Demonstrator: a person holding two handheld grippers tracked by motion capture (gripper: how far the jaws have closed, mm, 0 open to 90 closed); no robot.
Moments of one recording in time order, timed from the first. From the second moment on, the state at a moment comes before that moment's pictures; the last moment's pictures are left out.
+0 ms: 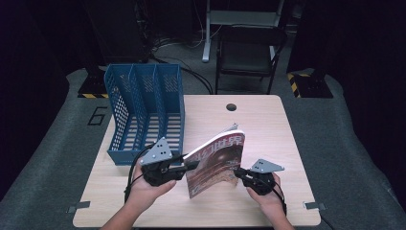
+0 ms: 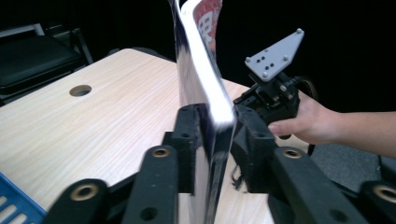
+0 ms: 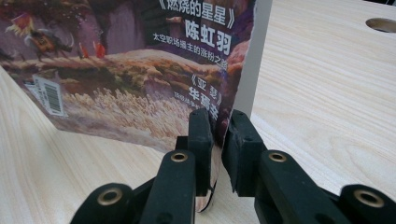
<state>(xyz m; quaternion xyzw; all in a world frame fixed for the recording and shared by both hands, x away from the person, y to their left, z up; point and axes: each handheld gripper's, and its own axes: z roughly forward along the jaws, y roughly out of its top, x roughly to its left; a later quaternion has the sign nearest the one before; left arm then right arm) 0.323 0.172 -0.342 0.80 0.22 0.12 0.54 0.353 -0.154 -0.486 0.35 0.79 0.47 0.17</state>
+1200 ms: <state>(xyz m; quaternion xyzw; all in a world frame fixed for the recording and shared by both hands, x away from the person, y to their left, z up) 0.361 0.129 -0.311 0.86 0.26 0.09 0.43 0.351 -0.156 -0.486 0.34 0.79 0.47 0.17</state>
